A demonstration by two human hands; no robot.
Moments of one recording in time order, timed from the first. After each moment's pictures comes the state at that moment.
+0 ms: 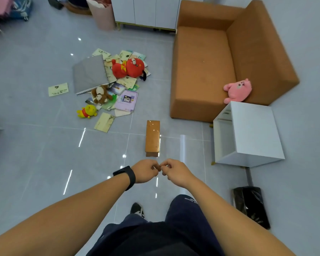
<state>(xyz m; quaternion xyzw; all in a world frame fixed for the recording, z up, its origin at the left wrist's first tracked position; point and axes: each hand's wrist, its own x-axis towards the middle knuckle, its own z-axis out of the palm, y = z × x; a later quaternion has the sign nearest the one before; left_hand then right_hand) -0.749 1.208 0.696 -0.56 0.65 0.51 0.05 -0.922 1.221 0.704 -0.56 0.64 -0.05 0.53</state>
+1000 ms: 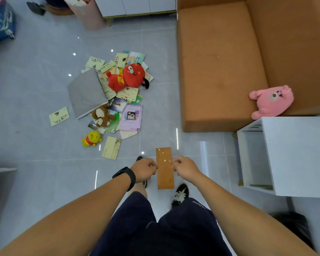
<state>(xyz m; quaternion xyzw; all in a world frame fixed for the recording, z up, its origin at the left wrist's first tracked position) -0.751 0.817 0.650 -0.65 0.51 0.56 0.09 -0.947 0.833 0.610 -0.44 0.67 -0.06 0.60</state>
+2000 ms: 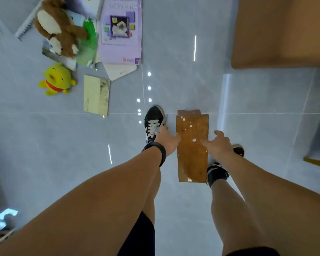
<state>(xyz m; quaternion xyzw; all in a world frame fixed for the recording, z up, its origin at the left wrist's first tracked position) -0.711 0.696 0.161 -0.75 0.19 0.62 0.13 -0.892 0.722 0.147 -0.24 0.76 0.18 0.58</state>
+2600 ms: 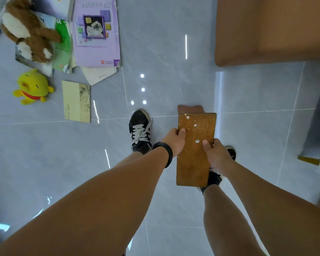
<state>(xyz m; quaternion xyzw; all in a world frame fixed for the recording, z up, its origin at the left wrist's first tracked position) -0.795 0.688 0.125 -0.69 0.23 0.66 0.19 -0.945 0.752 0.105 -0.21 0.75 0.15 0.61</state>
